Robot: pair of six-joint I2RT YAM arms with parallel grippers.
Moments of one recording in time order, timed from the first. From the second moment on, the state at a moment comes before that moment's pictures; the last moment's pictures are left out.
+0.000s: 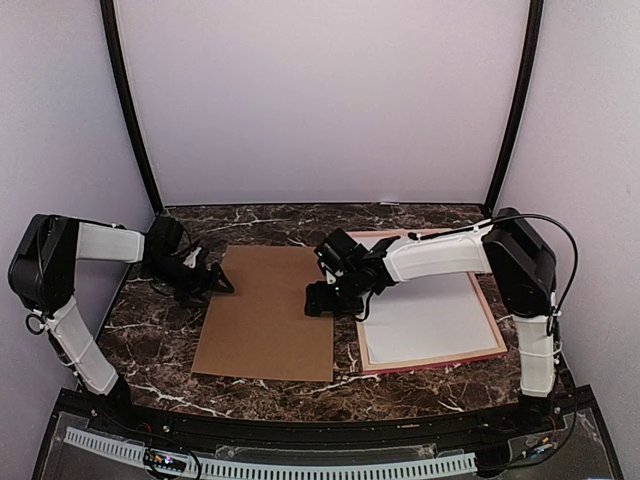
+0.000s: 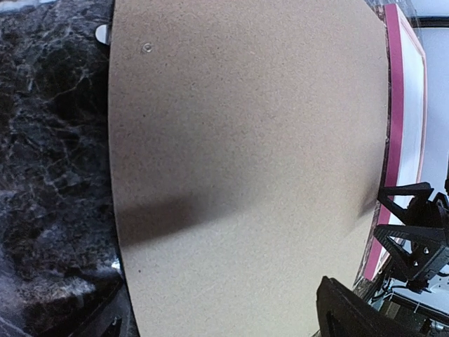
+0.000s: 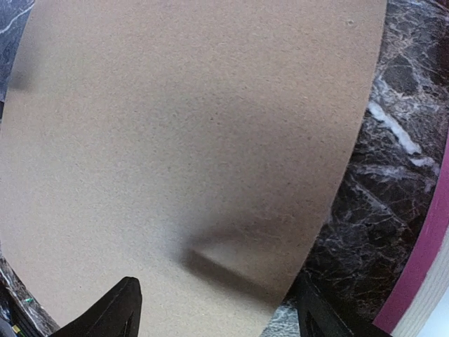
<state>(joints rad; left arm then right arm) -0.15 1.70 0.95 -0.46 0.56 -0.35 0.92 2.09 1.46 -0.44 -0.07 0.66</state>
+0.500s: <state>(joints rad) -0.12 1.66 0.89 -0.41 0.67 -0.36 0.91 2.06 1.39 -0.35 -0.08 0.71</state>
